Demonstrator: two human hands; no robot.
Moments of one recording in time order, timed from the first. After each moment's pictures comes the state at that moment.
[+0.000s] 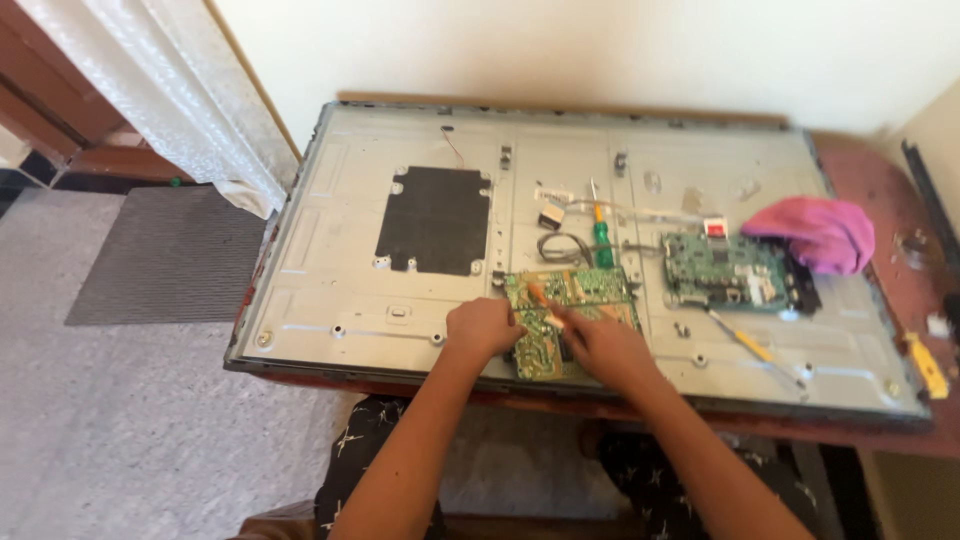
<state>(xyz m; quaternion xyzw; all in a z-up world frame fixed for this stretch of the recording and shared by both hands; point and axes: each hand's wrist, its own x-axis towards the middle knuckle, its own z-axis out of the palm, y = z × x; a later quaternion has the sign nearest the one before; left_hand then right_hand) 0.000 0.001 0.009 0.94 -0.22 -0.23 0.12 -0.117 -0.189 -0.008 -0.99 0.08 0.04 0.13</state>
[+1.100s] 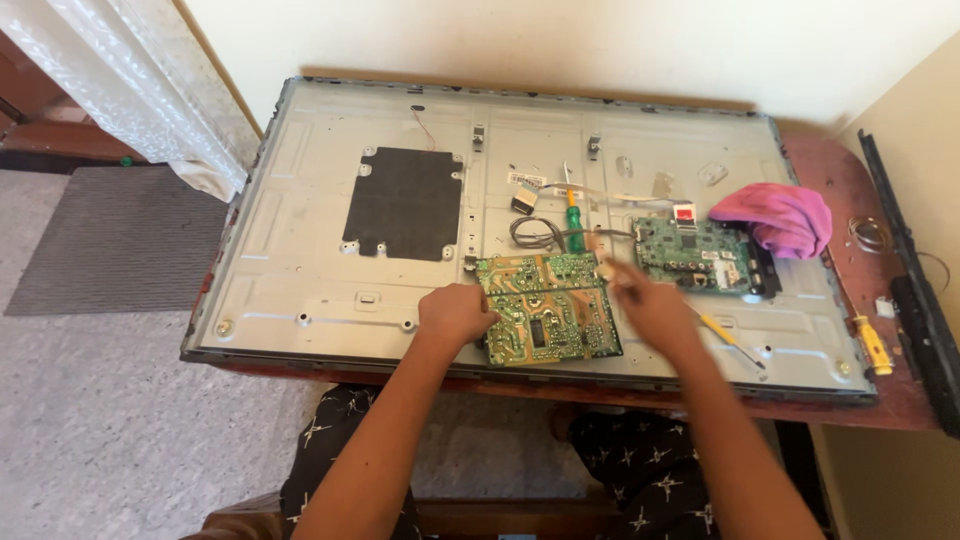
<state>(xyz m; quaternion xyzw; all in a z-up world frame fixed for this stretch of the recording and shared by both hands) -0.002 -0.001 0.001 0.94 -0.22 -0.23 0.12 -0.136 -0.271 0.016 -0.95 0.20 -0.05 0.24</state>
